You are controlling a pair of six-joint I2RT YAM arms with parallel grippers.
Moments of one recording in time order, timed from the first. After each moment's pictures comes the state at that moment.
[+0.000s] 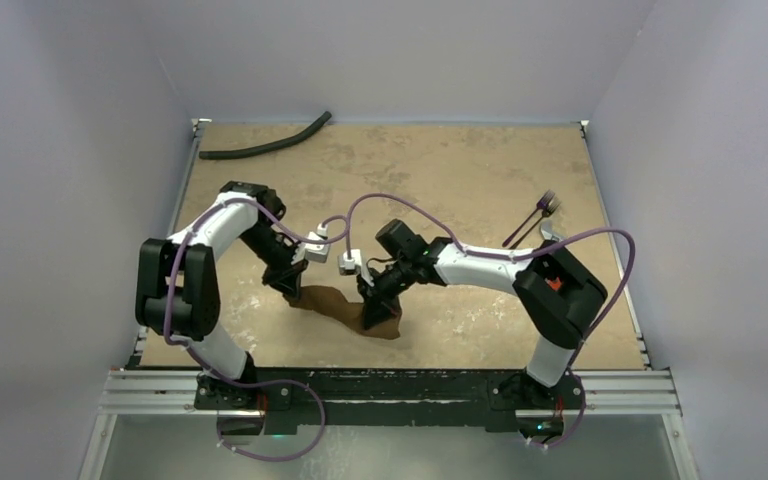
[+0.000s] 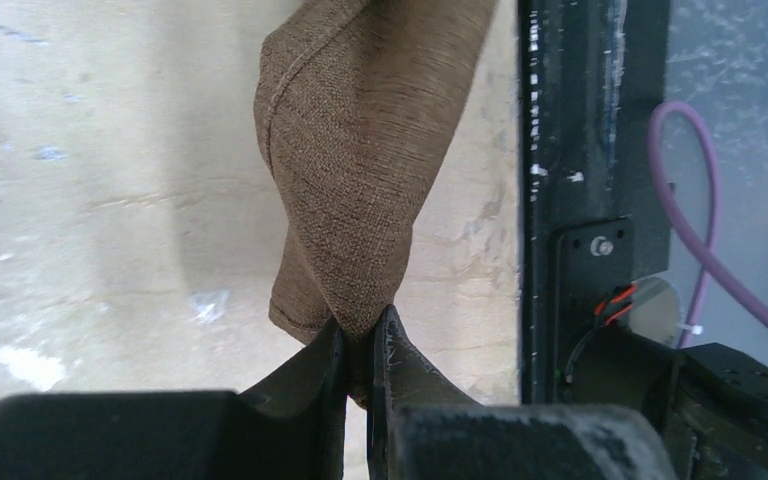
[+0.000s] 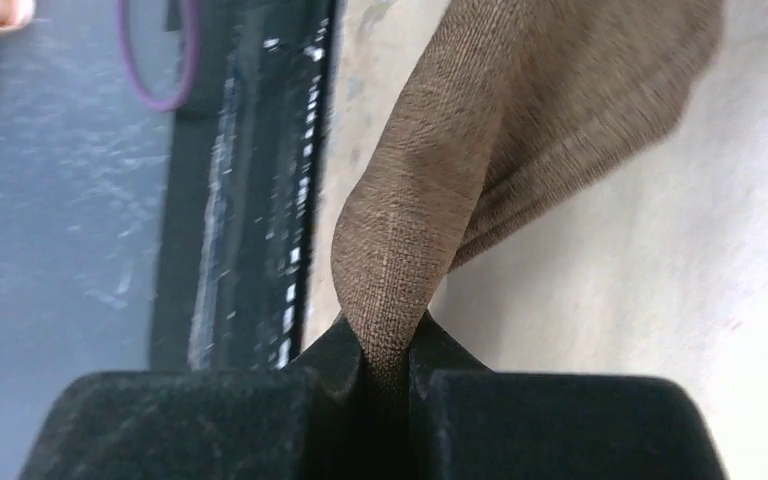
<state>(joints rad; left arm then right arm) -0.15 1.66 1.16 -1.41 0.66 1.49 0.90 1.75 1.03 -0.25 -0.83 -0.31</state>
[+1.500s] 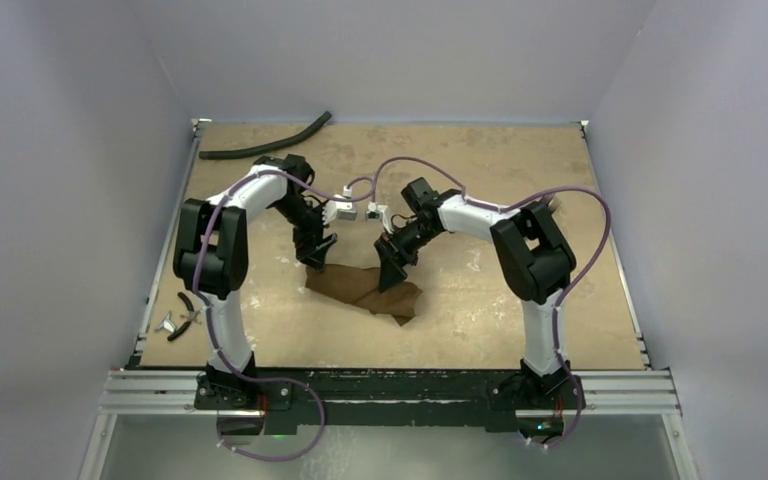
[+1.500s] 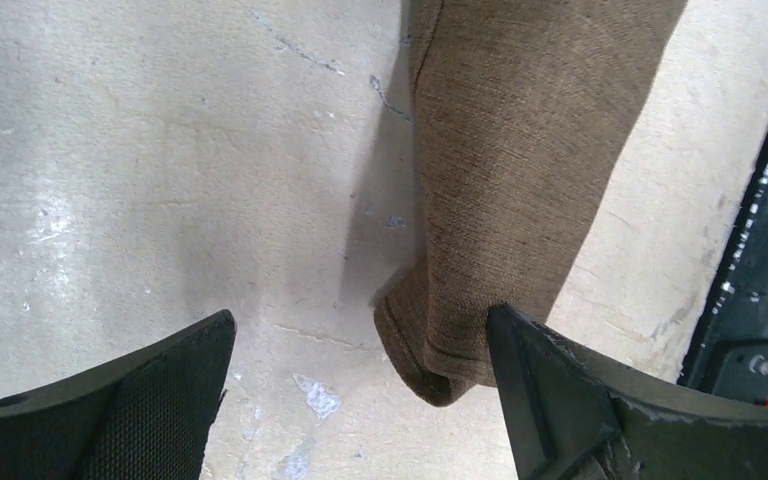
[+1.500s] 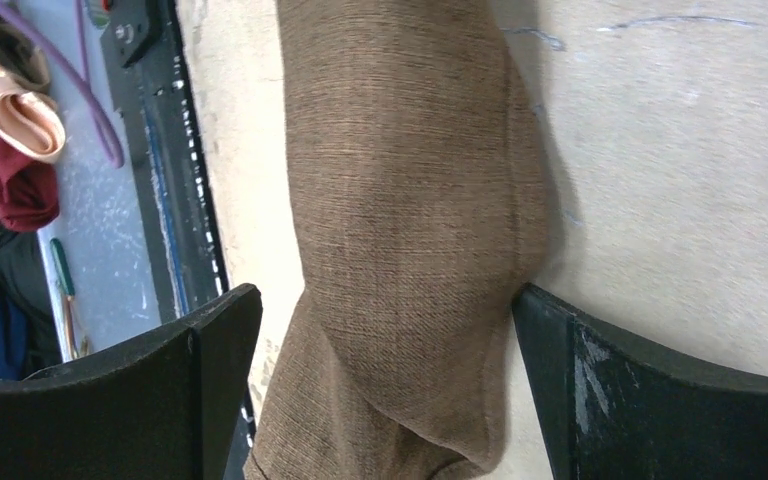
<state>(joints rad) -0.23 1.99 1.48 -1.16 0.61 1.12 0.57 2.05 1.36 -0.64 -0.96 -0.35</state>
